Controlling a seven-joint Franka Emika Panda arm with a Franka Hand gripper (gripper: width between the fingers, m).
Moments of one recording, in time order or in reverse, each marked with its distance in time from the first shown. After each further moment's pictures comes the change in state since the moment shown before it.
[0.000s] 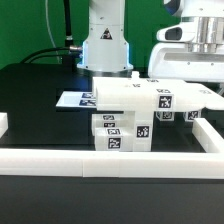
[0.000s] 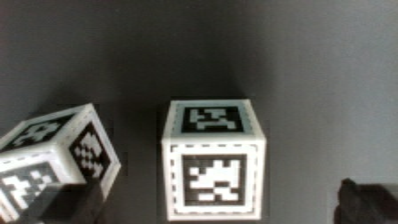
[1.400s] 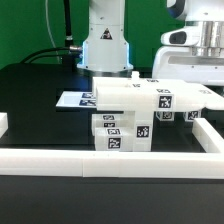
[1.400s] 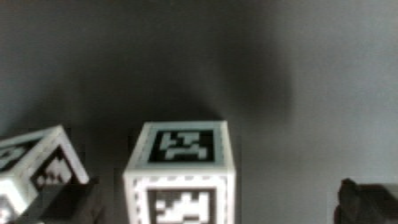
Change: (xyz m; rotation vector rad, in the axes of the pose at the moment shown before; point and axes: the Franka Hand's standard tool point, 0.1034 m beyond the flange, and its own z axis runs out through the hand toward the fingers) arm -0.008 -0.011 0.009 -0.006 -0.009 0.003
